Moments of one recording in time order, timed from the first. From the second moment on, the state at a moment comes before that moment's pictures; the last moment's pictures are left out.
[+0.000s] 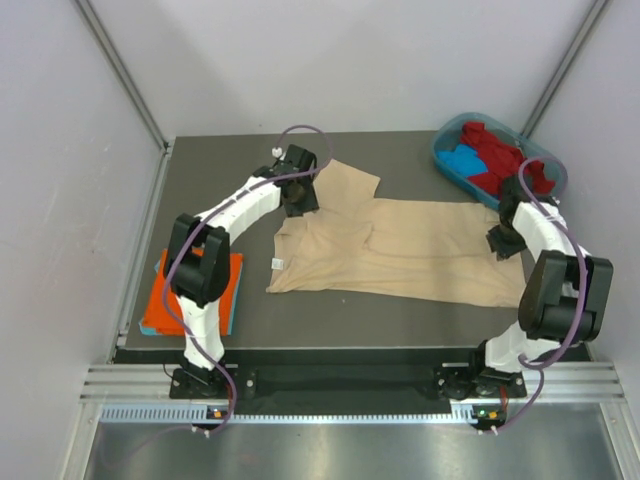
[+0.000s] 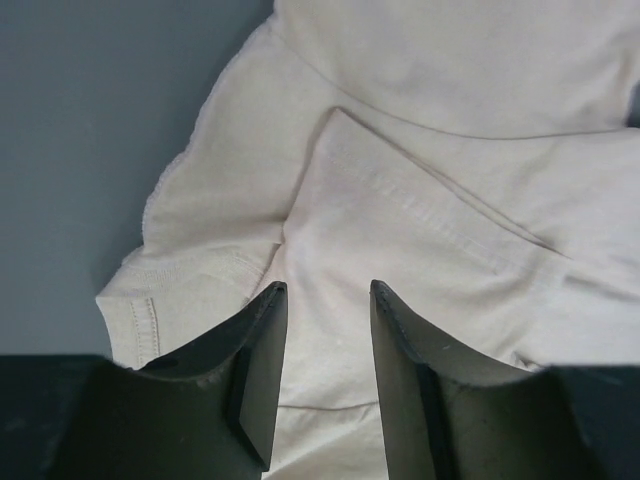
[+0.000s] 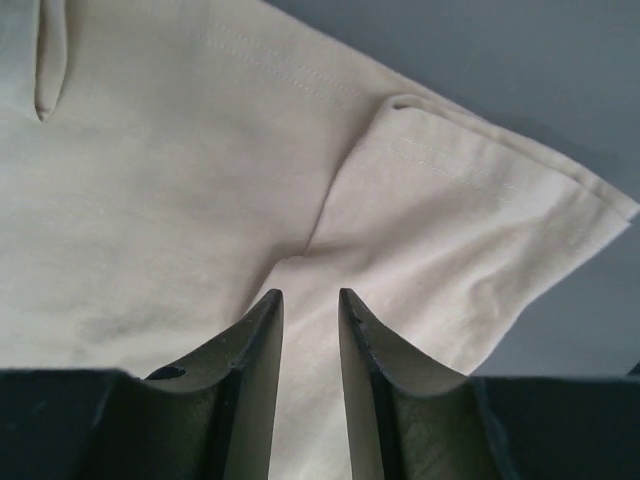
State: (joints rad) left arm -0.47 1.97 1.59 -0.61 -0.13 -0.66; right arm -0.18 1.58 1.10 -0.84 0.36 0.99
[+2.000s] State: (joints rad) left arm -0.49 1.35 0.73 -0.55 -0.04 -0.73; right arm -0.55 1.30 0.71 -0.77 0.16 0.77
